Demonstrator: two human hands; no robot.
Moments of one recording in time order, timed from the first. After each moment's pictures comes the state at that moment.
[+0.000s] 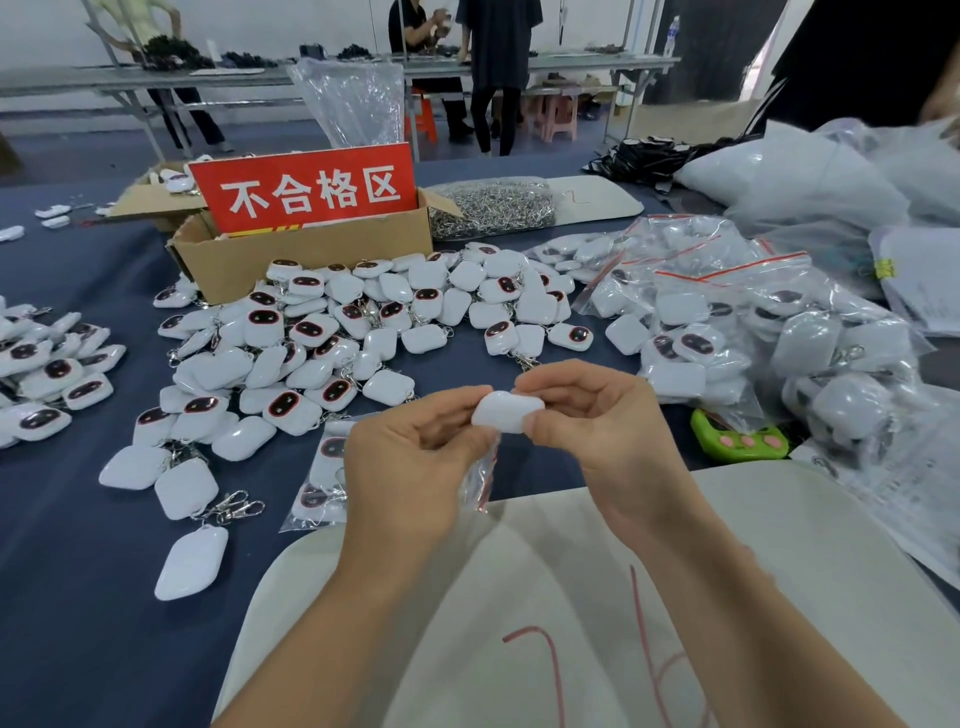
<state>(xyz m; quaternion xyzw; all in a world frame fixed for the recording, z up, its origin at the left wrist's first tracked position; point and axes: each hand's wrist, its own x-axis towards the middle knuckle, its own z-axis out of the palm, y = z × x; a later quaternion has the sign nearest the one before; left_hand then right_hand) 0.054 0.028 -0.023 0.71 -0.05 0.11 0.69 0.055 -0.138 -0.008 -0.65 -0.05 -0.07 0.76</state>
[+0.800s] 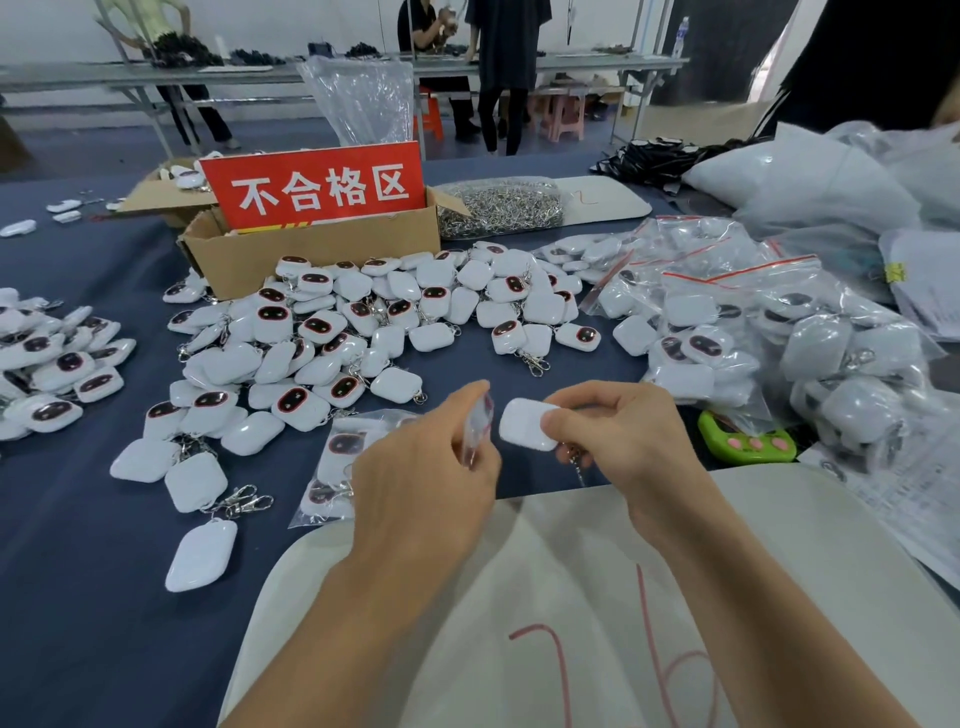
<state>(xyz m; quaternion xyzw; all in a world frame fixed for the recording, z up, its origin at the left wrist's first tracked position) 0.044 0.028 -0.017 0.94 -0.05 0.17 0.31 0.057 -0.144 -0.006 -0.75 0.10 -0.02 0.65</state>
